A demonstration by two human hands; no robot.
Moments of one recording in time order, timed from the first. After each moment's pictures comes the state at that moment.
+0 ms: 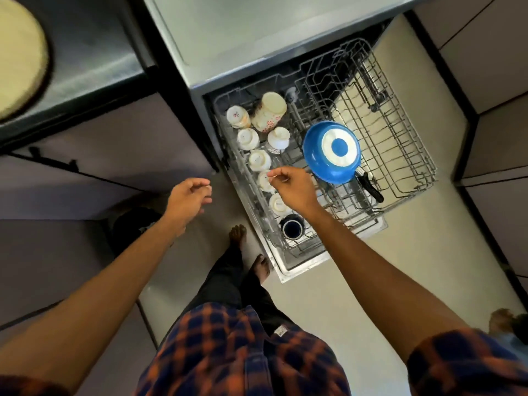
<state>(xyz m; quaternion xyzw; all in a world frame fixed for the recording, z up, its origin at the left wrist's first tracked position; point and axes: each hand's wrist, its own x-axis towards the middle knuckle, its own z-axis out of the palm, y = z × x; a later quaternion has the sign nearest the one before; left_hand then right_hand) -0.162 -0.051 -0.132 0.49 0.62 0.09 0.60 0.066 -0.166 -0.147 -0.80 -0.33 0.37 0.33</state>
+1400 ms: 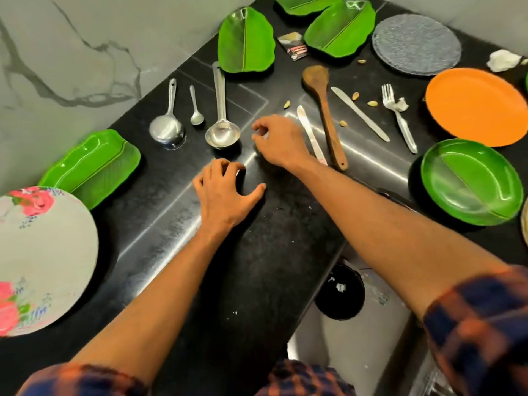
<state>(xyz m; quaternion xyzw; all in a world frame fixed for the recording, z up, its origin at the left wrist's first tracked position) -0.882 0.015 -0.025 0.45 0.86 0.24 0.01 -0.811 0.177 0.023 -0.40 -0.85 0.30 0.14</state>
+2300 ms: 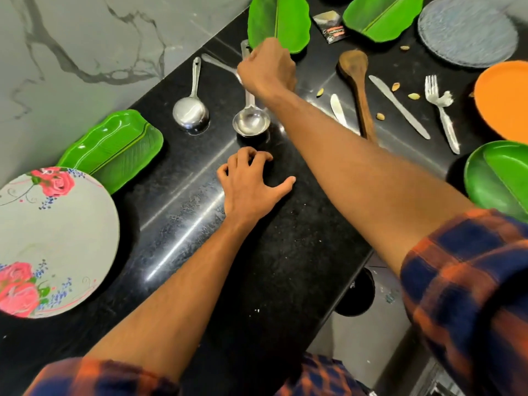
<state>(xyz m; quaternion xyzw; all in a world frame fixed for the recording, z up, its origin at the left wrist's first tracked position) -0.888 0.015 -0.031 0.44 0.86 0.25 0.03 -0.936 0.185 0.071 -0.51 -0.77 0.31 0.21</state>
